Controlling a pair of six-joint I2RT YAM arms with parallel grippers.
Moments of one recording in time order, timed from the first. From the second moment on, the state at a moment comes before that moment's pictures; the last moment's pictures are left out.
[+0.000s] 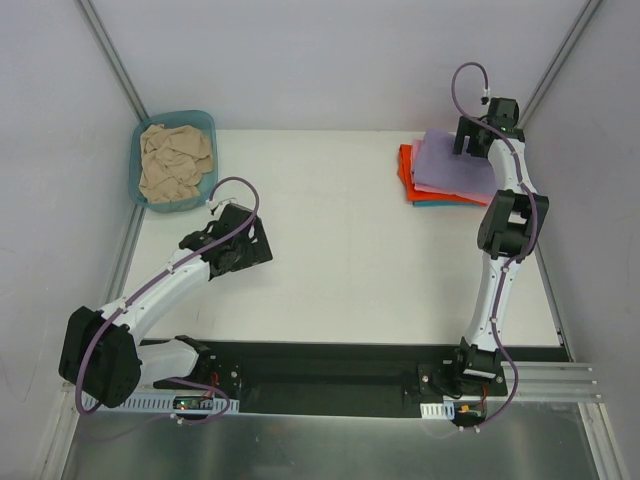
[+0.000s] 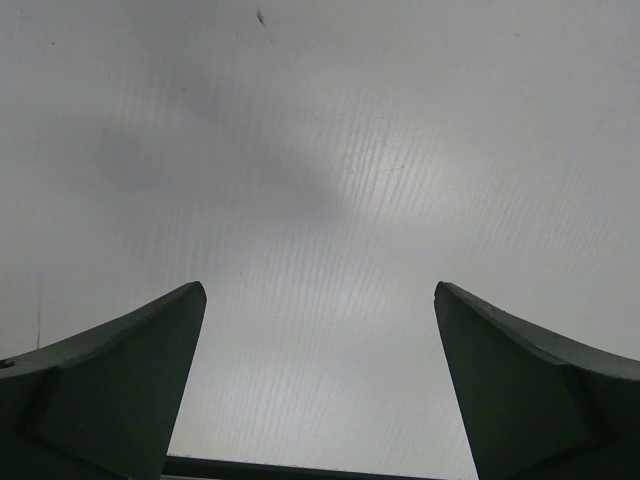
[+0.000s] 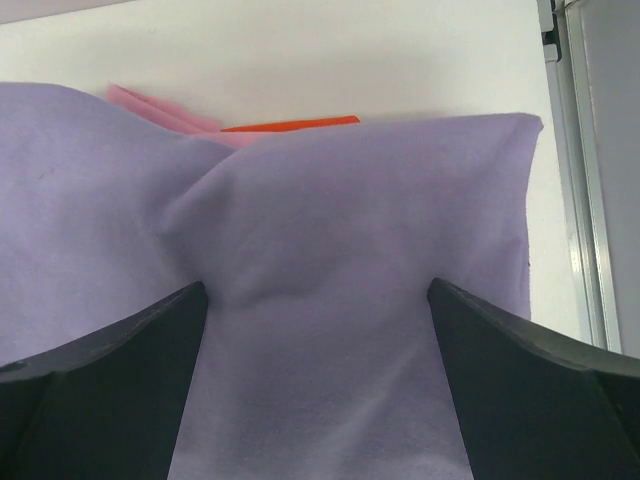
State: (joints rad) left arm -0.46 1.19 0.81 -0.64 -0.25 -0.69; right arm -0.14 2.43 2.28 -0.59 0.02 -0.01
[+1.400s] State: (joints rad) left arm -0.46 0.83 0.68 -0.63 -0.24 -0.73; right arm 0.08 0.86 0.72 -0.44 0.07 0.38
